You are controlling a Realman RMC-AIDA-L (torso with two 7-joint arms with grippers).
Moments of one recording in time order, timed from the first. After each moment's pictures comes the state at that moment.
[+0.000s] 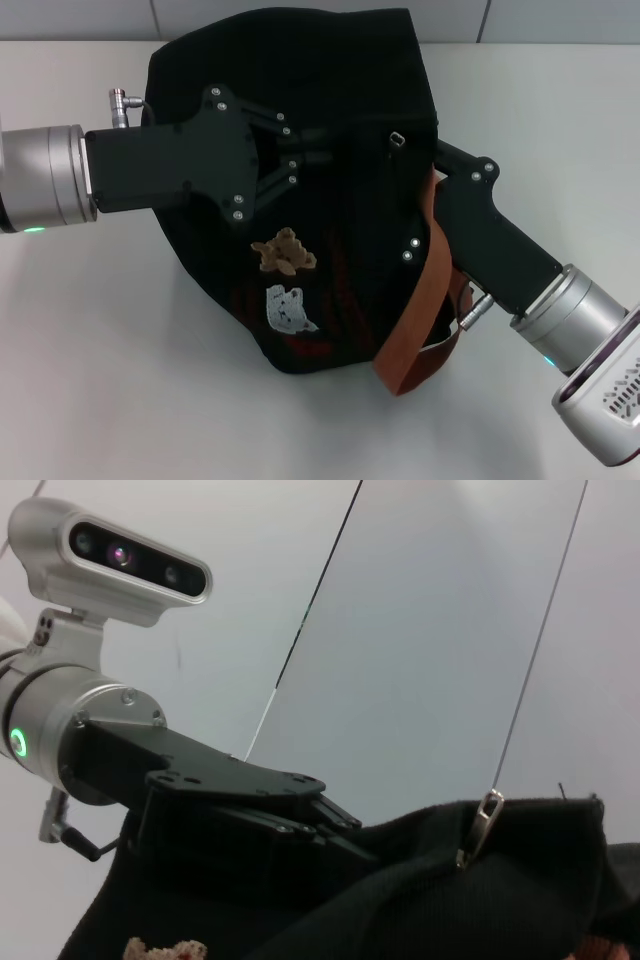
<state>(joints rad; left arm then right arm) -0.40 -2.07 1.09 0.94 1.56 1.59 -0.99 0.47 2.09 0.17 0.35 -2.23 -1.46 -0.24</state>
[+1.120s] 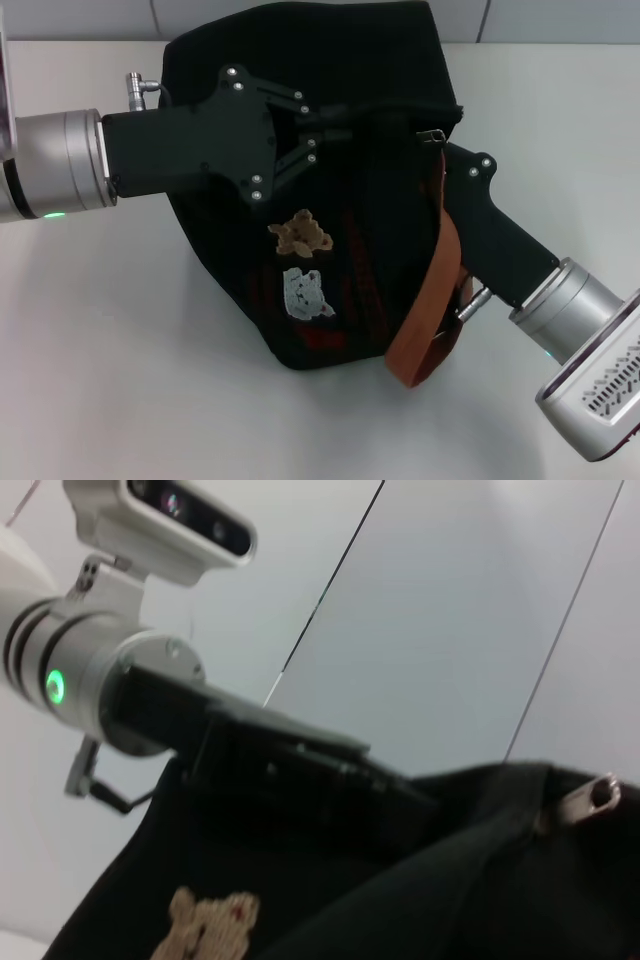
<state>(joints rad) -0.45 -2.07 1.10 0.87 1.50 1.58 -0.98 0.49 2.09 0.19 0.34 -2.23 -1.44 -0.32</state>
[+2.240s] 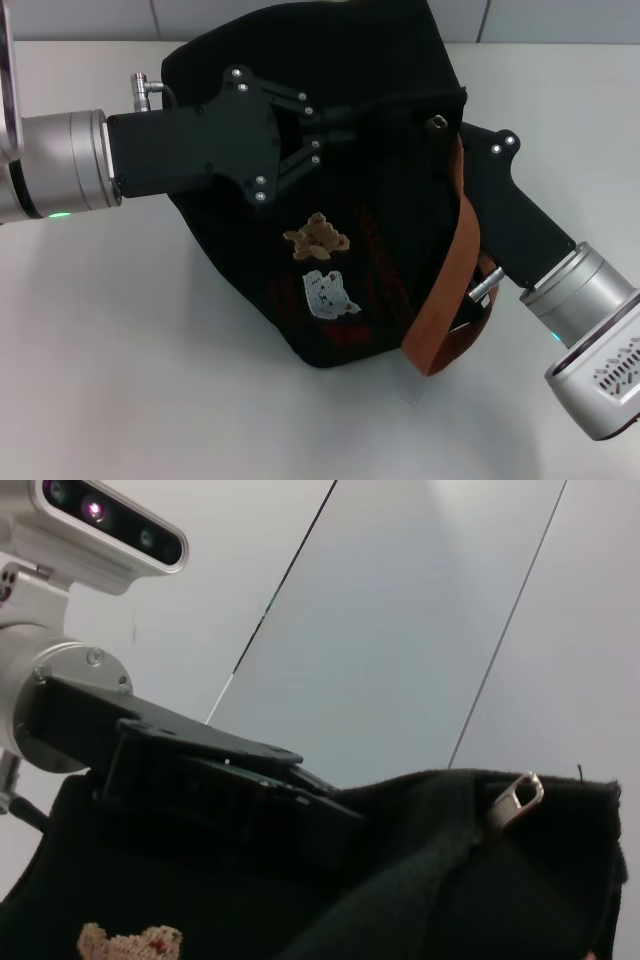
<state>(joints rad) -0.46 -2.07 1.10 0.85 1.50 1.58 -0.96 0.48 2.09 0.25 0.35 -2.23 -1.44 -0.32</state>
